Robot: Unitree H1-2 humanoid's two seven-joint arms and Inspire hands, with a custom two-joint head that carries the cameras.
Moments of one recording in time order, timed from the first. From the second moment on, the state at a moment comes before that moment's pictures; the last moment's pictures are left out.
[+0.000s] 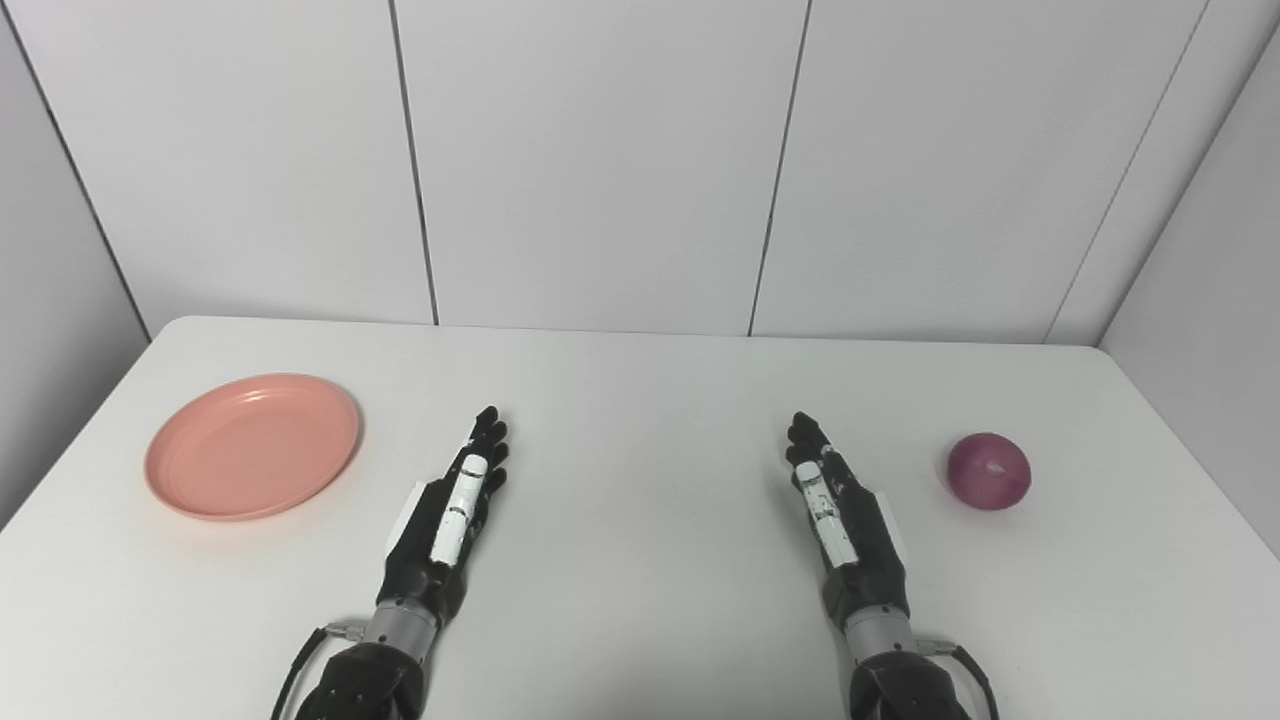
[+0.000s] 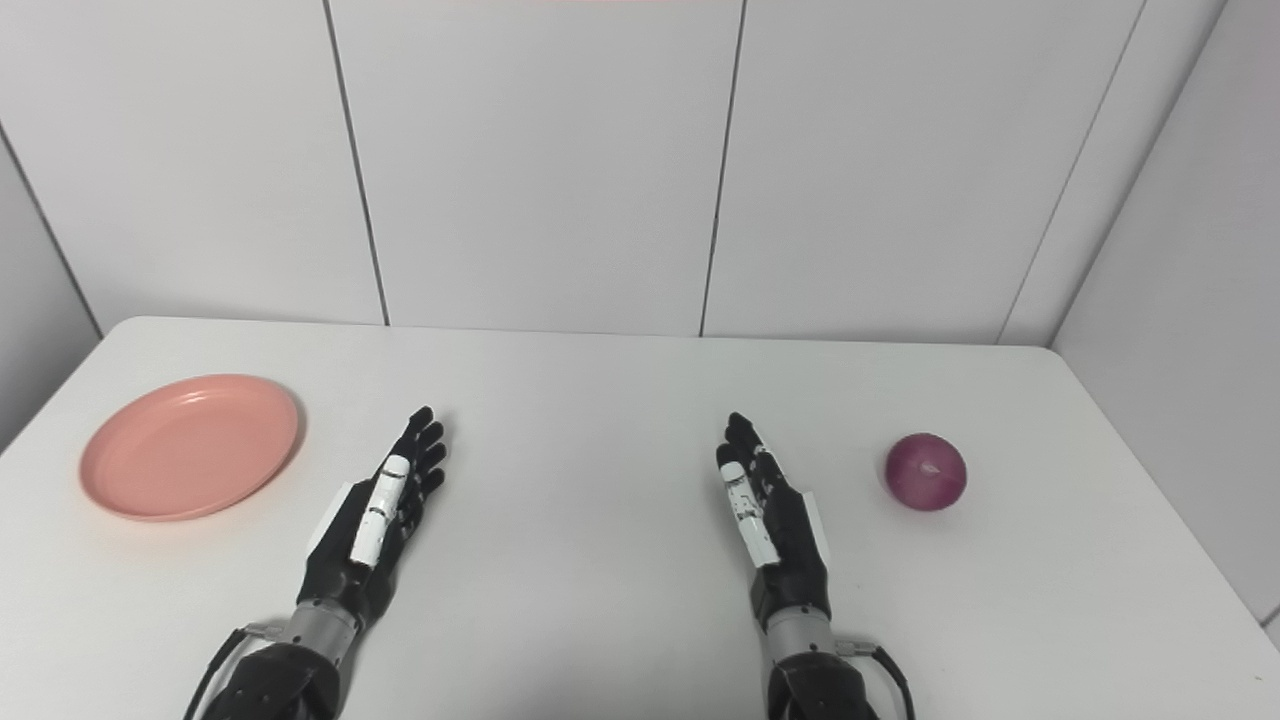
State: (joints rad) left arm -0.17 0.00 -0.04 0.14 -0.07 0.02 -0.14; right arm -0.15 0.03 -0.02 0.10 0.02 0.03 -0.04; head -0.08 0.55
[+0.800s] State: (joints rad) left arm -0.17 0.00 -0.04 0.14 -0.07 0.02 -0.14; right arm -0.15 0.03 -0.02 0.10 0.02 0.03 -0.04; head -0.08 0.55
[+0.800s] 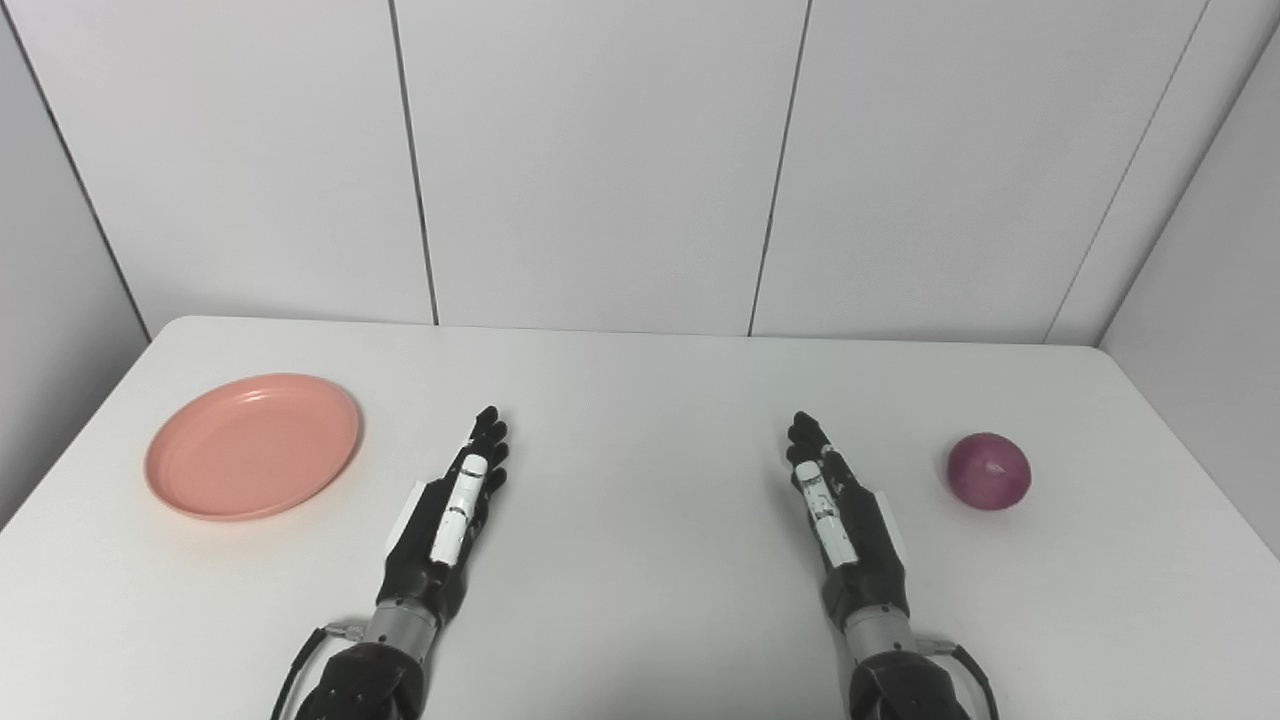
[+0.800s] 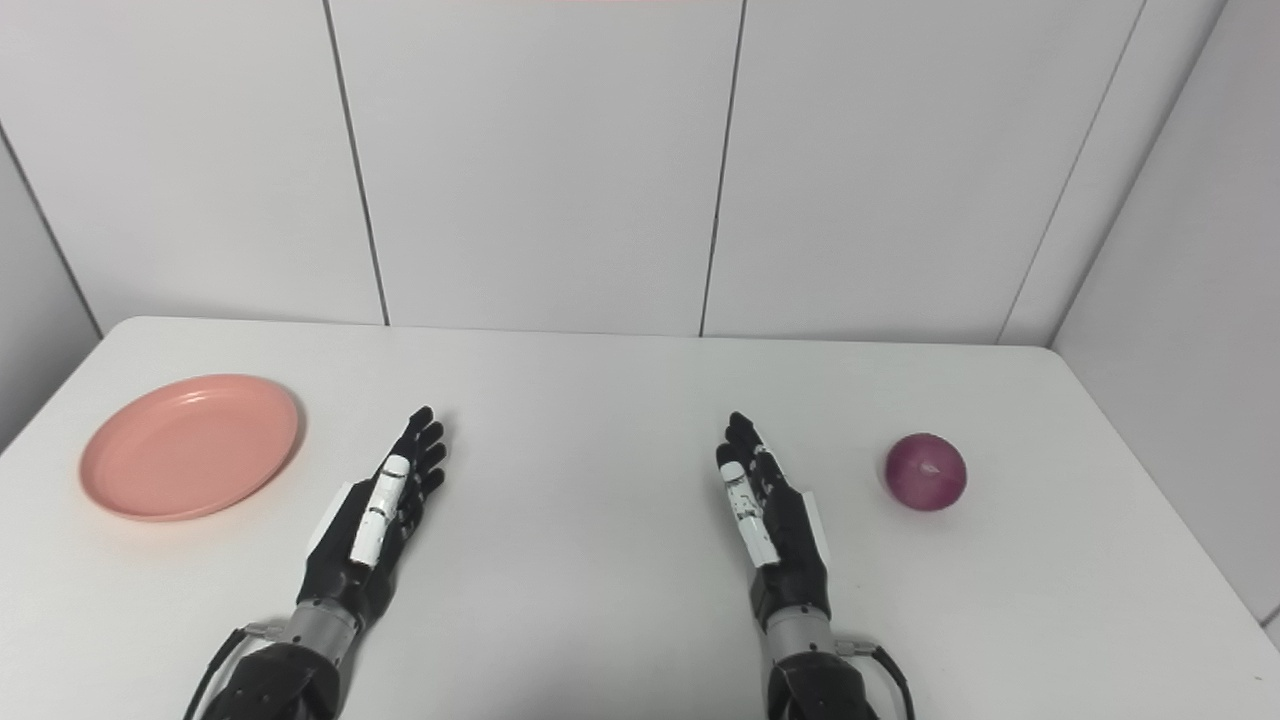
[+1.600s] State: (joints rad) left arm -0.17 -0.01 -0.06 0.15 -0.05 0.02 -0.13; right arm -0.15 -0.02 -0.02 0.10 0.11 0.02 0.05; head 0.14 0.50
